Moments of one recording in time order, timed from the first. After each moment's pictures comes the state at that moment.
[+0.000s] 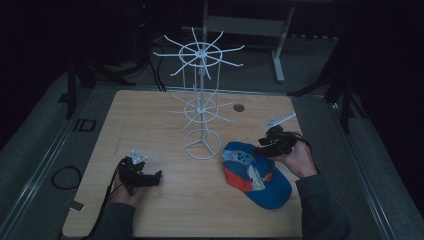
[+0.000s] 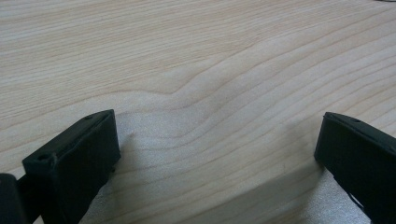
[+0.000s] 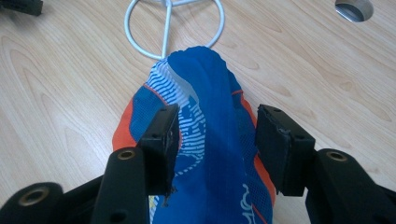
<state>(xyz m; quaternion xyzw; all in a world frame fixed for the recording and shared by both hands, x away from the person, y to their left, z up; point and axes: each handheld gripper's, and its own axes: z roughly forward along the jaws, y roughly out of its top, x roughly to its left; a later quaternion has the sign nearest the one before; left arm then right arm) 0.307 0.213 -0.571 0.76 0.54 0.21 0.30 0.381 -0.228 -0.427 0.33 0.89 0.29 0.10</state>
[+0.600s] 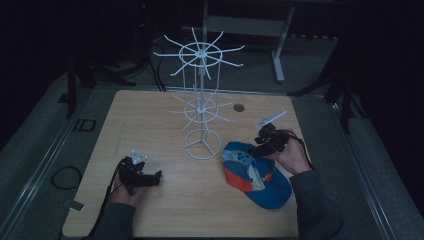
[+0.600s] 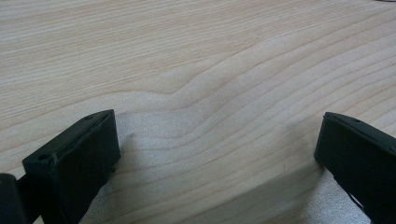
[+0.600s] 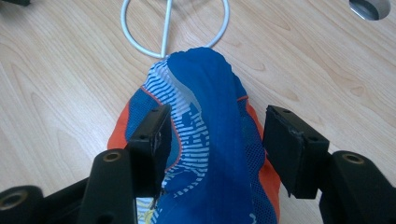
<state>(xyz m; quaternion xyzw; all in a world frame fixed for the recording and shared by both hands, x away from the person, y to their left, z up) 0.307 0.213 -0.571 0.76 0.54 0.21 0.31 0.393 -0.212 -0.435 0.32 0.90 0.27 0.09</state>
